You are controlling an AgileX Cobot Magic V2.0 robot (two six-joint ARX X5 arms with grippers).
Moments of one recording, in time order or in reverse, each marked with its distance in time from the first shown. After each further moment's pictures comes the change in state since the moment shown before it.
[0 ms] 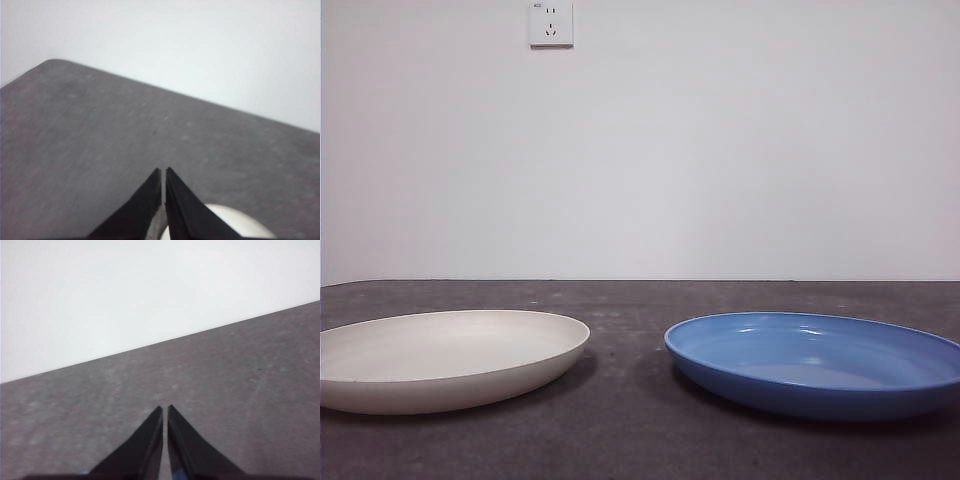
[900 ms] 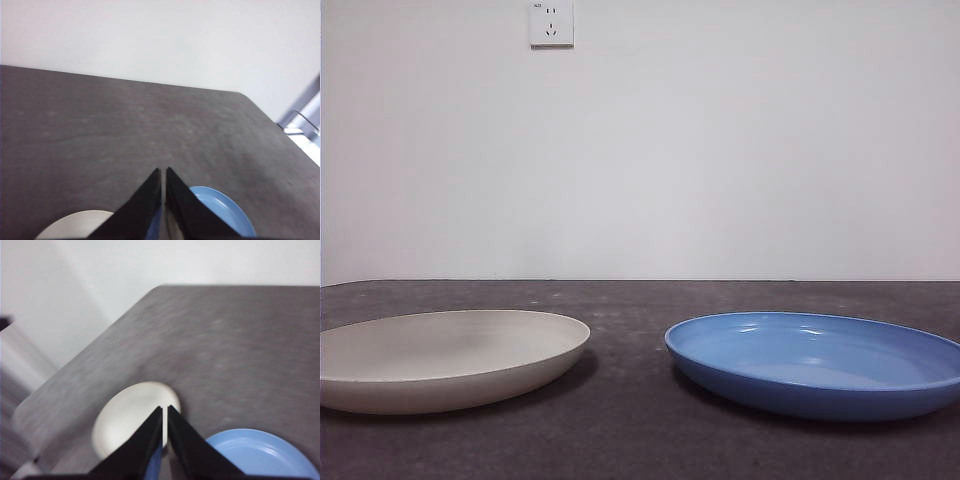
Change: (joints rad) left arm -0.175 0.504 0.634 -0.256 0.343 0.000; right arm 0.311 0.598 0.652 -0.317 -0.494 -0.082
